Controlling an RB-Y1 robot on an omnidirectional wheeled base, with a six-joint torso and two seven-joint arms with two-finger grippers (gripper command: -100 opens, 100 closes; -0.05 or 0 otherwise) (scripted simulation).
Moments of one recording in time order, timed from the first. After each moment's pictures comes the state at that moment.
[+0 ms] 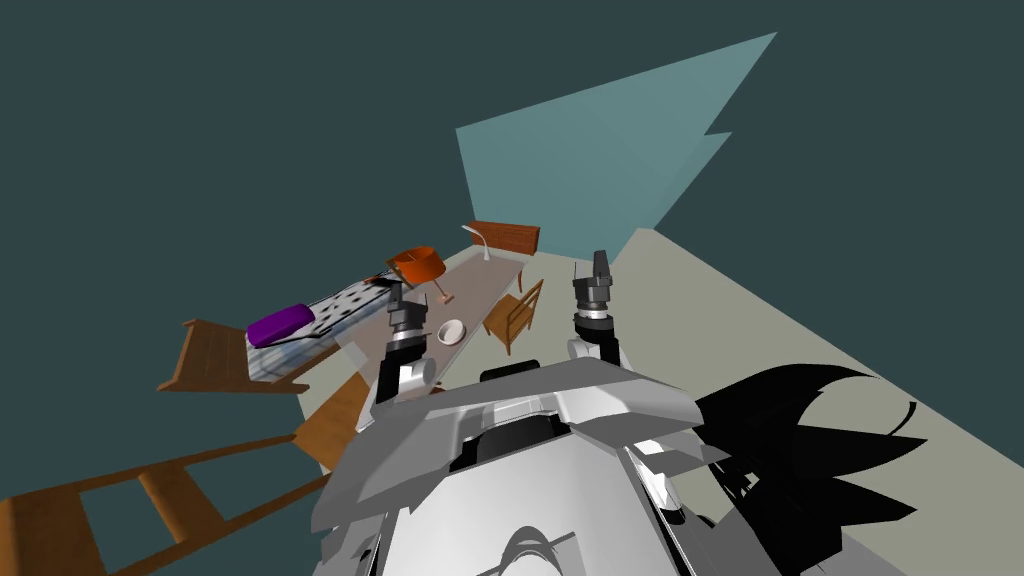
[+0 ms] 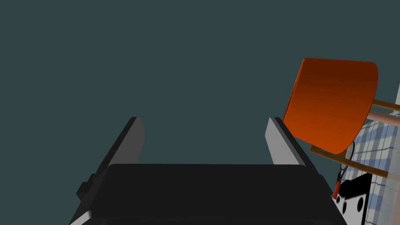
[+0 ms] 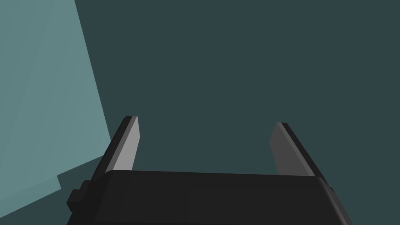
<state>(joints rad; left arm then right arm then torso) 0.34 0.15 0.04 -2.01 0.15 -0.38 0.06 0.54 0.02 0.02 -2.30 0.06 -0.60 0.09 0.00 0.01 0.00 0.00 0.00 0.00</state>
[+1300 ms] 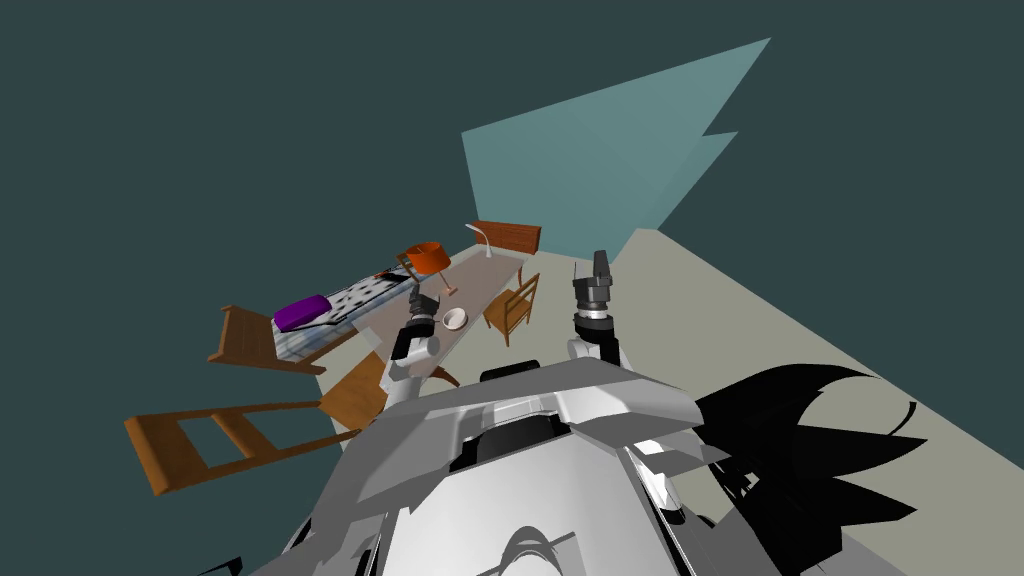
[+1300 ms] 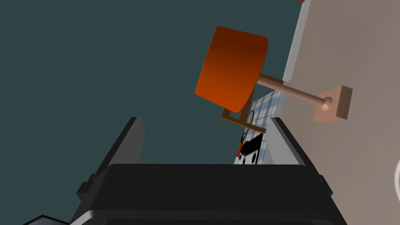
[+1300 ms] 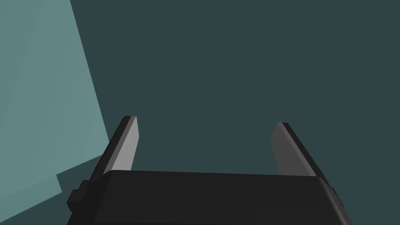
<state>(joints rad) 0.06 0.16 0.12 -1.70 0.29 -0.07 0.17 0.54 0.02 0.02 -2.30 0.06 -0.60 0.09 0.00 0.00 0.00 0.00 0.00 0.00</state>
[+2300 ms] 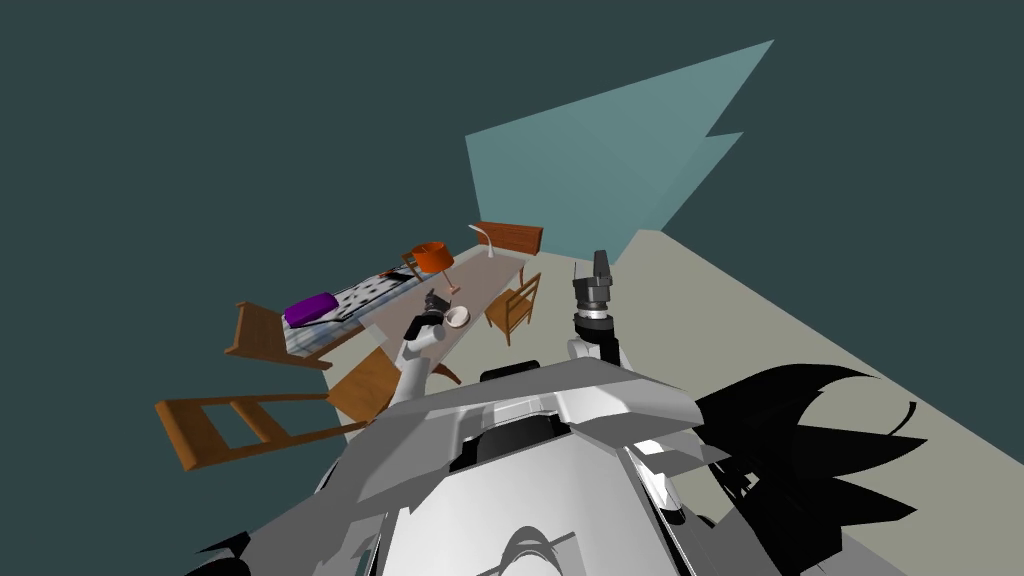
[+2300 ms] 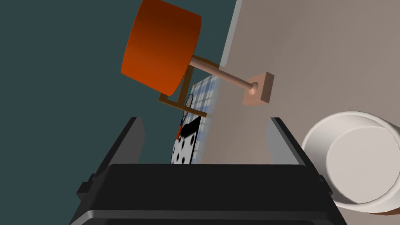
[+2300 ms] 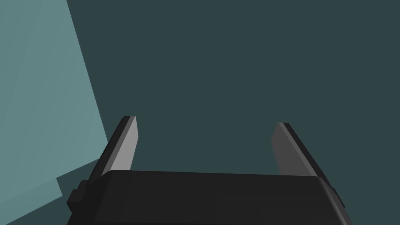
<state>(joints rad) -0.13 0.15 0.15 -1.44 0.36 0.12 0.24 0.54 0.02 0.02 -2.30 0.06 -0.60 0.09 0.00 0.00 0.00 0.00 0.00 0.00</state>
